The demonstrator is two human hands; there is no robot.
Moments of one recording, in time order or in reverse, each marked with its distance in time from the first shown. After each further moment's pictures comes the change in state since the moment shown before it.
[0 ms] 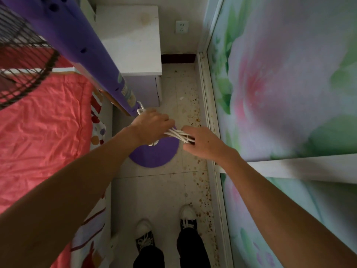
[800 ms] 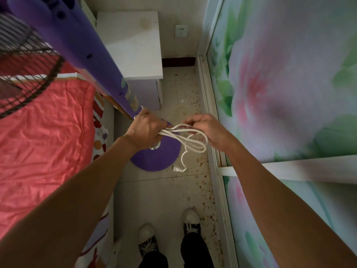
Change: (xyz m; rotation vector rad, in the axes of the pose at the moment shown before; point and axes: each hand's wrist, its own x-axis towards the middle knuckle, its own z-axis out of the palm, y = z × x) left_hand -0.018 -0.006 0.011 -0.287 0.371 -0.130; right_hand 0.020 -0.005 -0.032 0.831 0.003 0.174
